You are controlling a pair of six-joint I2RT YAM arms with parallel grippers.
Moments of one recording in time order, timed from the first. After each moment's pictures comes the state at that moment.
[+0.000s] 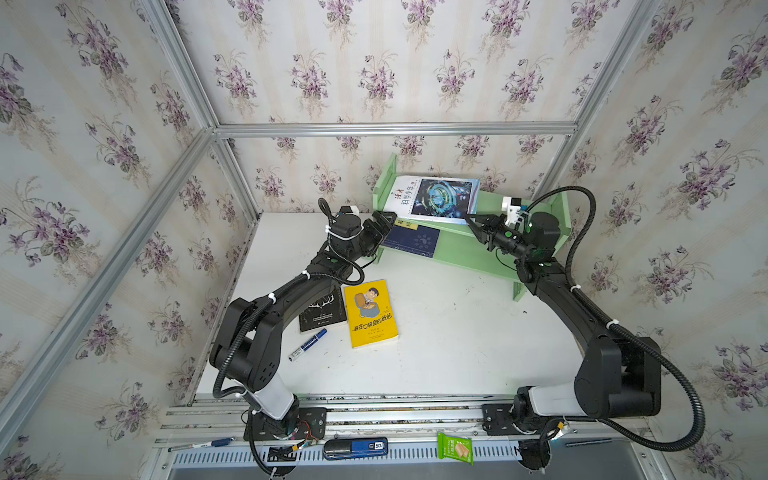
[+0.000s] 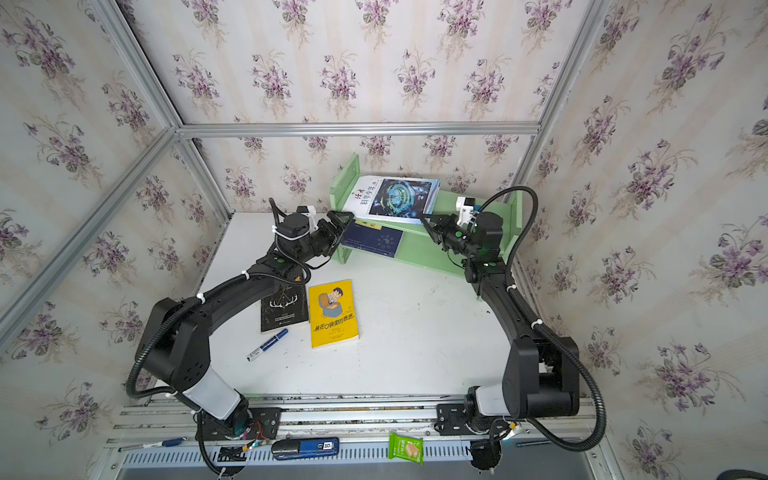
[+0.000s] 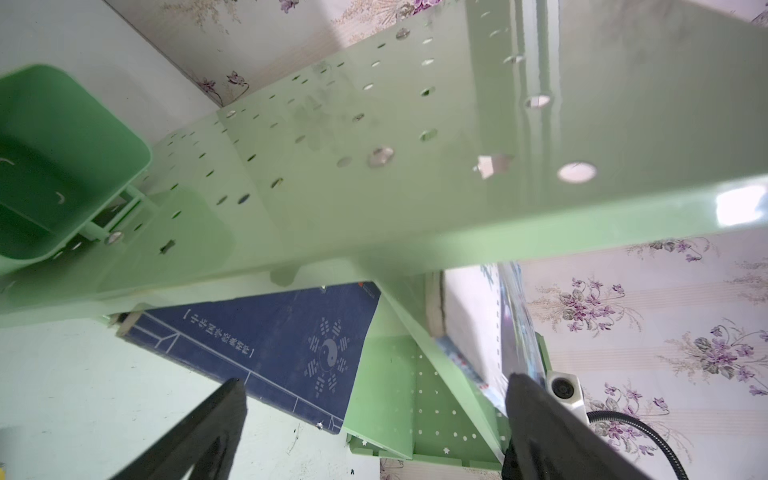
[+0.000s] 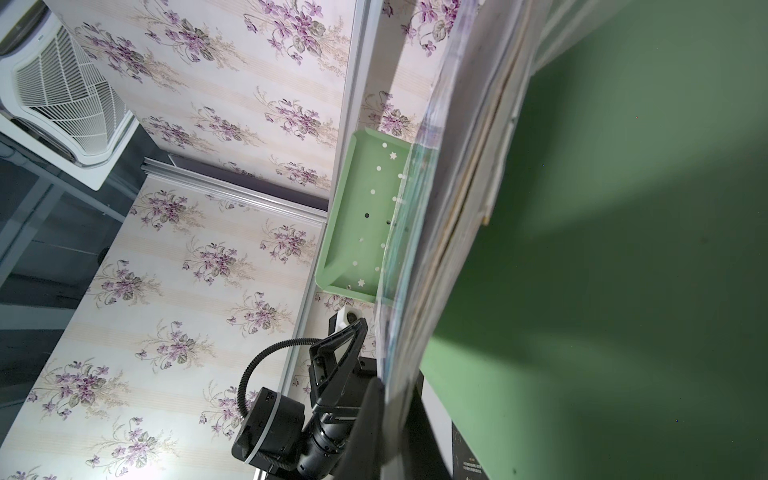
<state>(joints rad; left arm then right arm) -0.44 1.65 1.19 0.25 0.17 -1.19 0.01 1.41 1.03 0.30 -0.74 1.17</state>
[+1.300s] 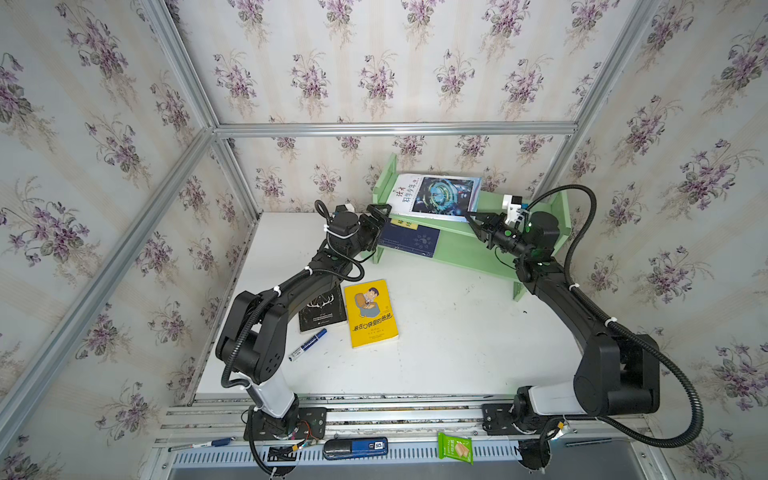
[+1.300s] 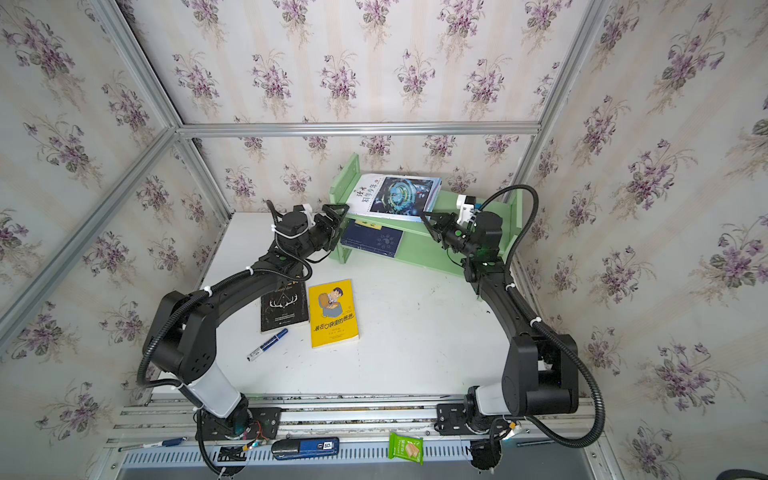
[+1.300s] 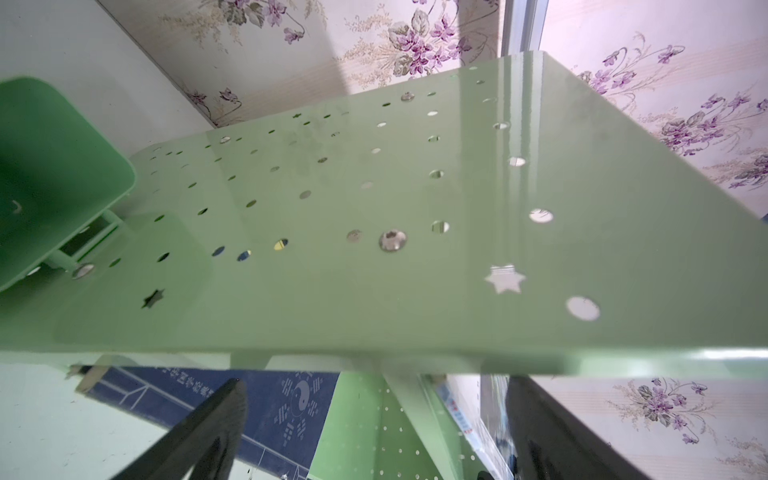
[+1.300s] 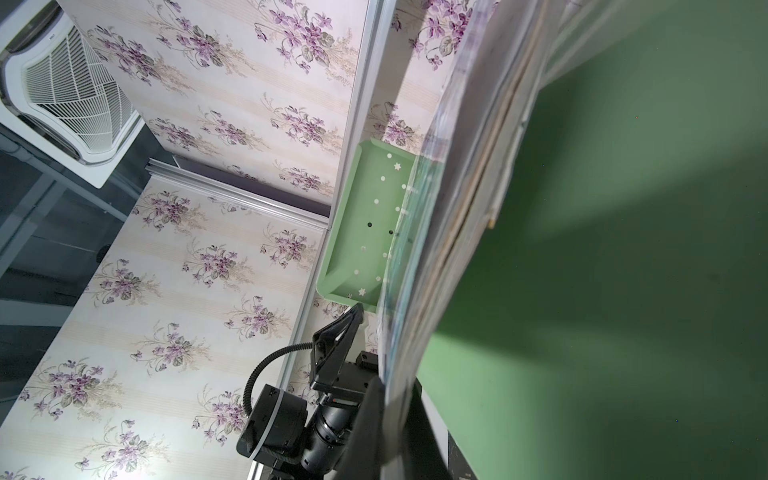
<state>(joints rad) -0.42 1.73 1.24 0.33 0.15 -1.32 0.02 1.42 1.03 0.32 -0.72 1.15</state>
